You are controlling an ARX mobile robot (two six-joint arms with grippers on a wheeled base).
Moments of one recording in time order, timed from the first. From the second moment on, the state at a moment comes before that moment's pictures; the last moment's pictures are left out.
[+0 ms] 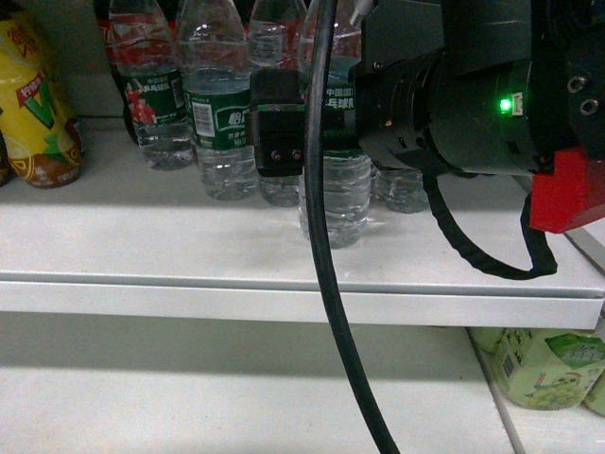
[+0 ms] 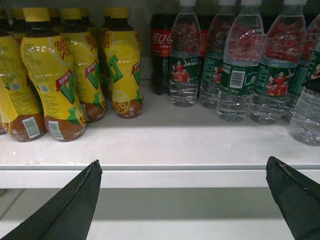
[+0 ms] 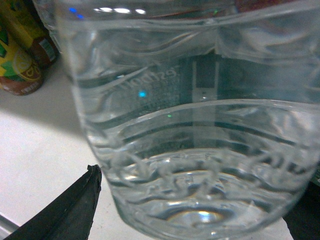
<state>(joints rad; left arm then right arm) 0.00 0.01 0.01 0.00 0.00 0.00 0.51 1.83 1.04 0.46 0.05 0.16</state>
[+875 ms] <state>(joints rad) 0.00 0.01 0.01 0.00 0.00 0.00 0.52 1.83 1.04 0.45 0.10 0.14</state>
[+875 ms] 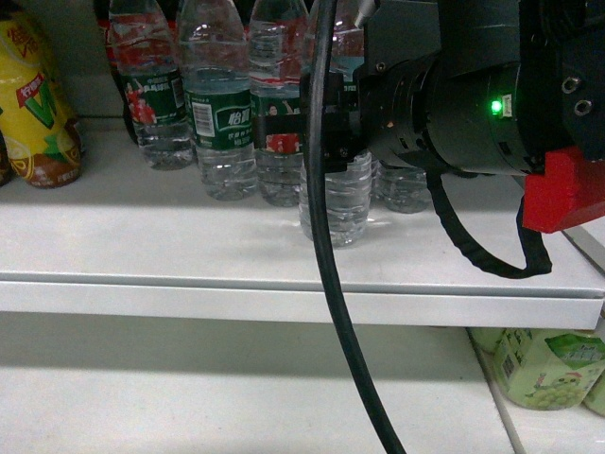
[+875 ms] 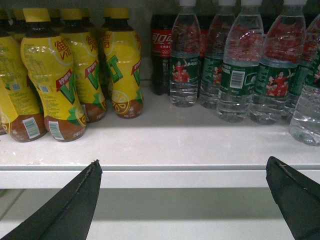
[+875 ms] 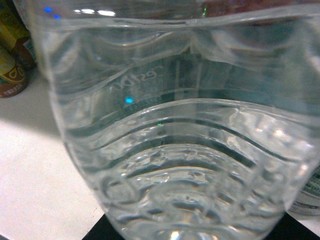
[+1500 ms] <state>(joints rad) 0.00 0.01 0.01 0.00 0.00 0.00 0.26 1.23 0.54 0.32 -0.05 0.06</state>
